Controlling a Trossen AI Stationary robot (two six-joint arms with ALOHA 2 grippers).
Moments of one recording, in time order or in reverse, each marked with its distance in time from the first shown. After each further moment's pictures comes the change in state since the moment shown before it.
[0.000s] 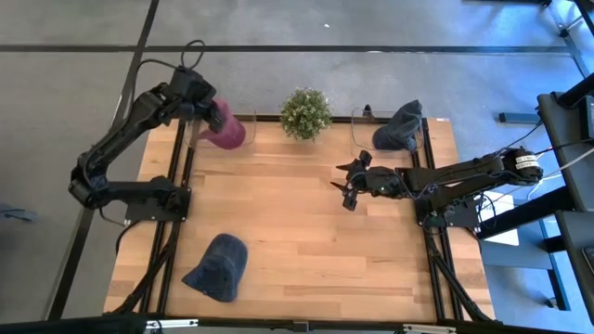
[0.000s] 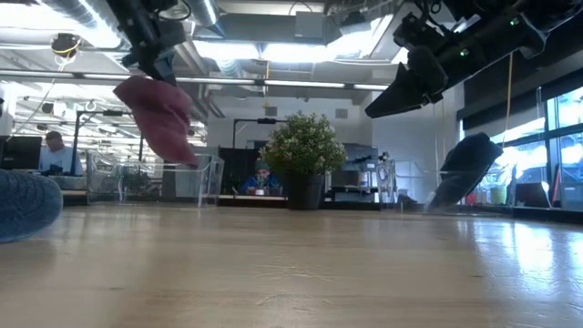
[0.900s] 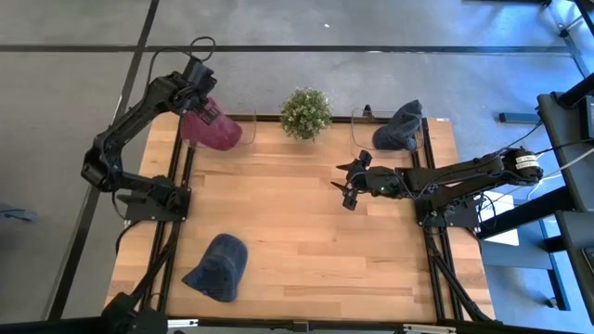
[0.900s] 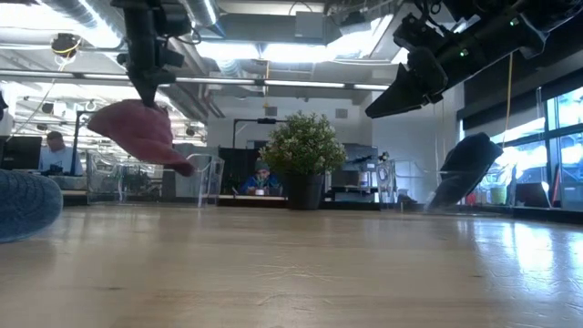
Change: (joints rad) left arm 0.063 0.189 0.099 -0.123 -0.415 0.185; right arm -0.003 0.000 0.000 -0.002 0.000 -0.006
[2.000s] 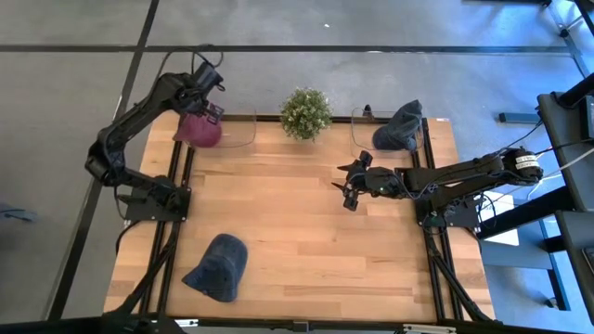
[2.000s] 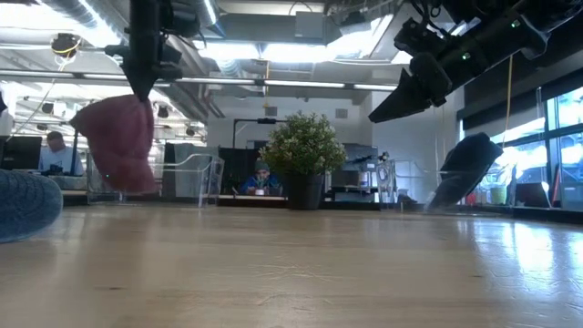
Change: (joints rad) left arm -0.092 0.060 0.100 -0.238 -0.083 -0.430; right arm 0.000 0.000 0.000 -0.039 0.000 -0.002
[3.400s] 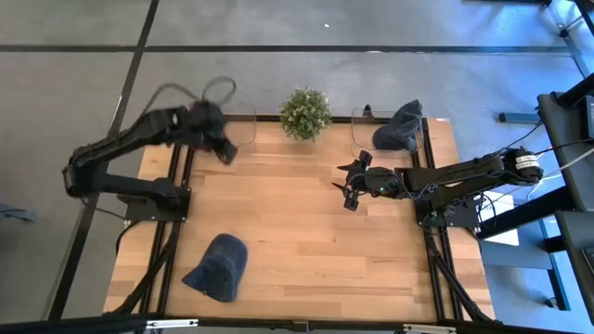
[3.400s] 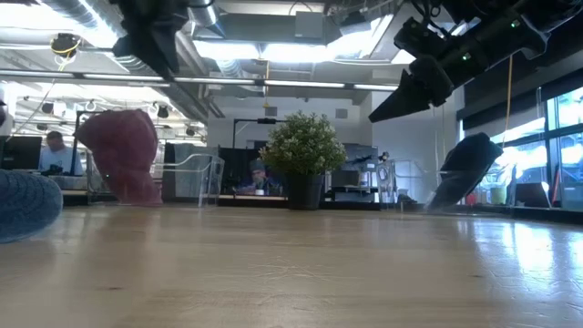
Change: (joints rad) left arm -0.452 -0.277 -0.180 0.148 0.450 -0.271; right arm 0.000 0.000 0.000 0.004 0.000 -0.051
